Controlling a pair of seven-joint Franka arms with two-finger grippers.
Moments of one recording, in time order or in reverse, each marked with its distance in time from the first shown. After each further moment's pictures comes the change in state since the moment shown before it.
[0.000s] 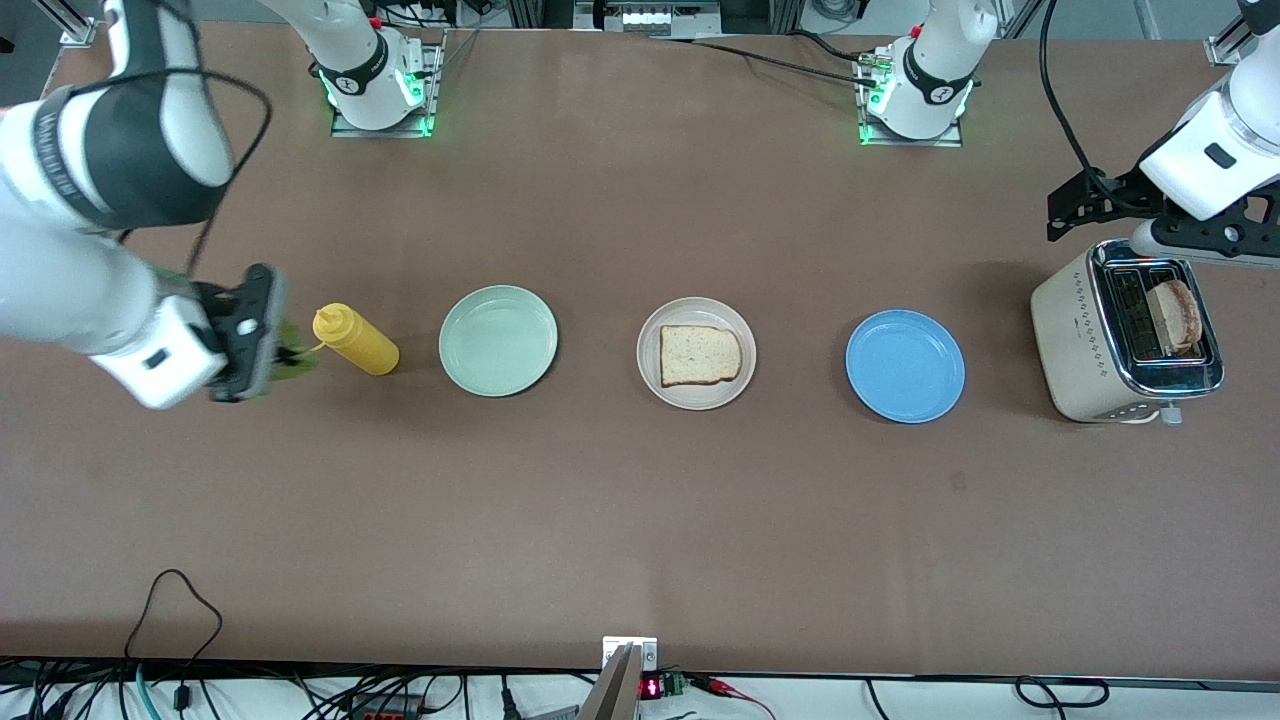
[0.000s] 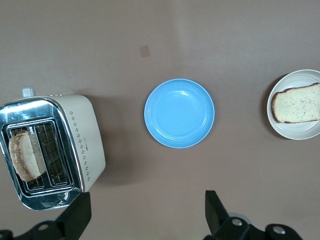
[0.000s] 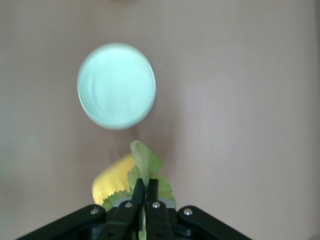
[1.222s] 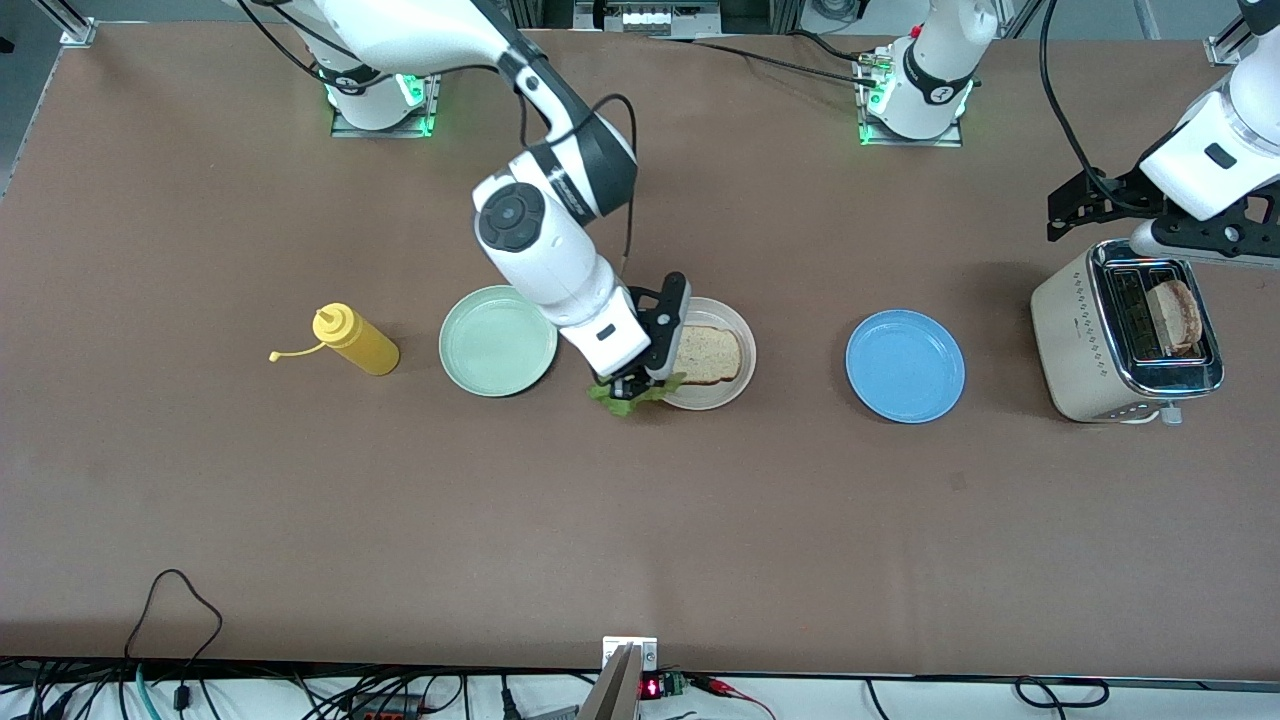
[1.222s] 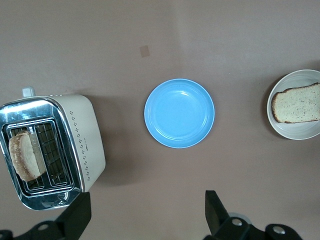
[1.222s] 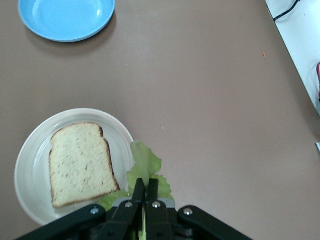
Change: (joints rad) left arm 0.000 0.000 0.000 0.000 0.000 0.000 0.000; right arm 0.489 0.331 0.006 0.002 0.133 0.797 0.513
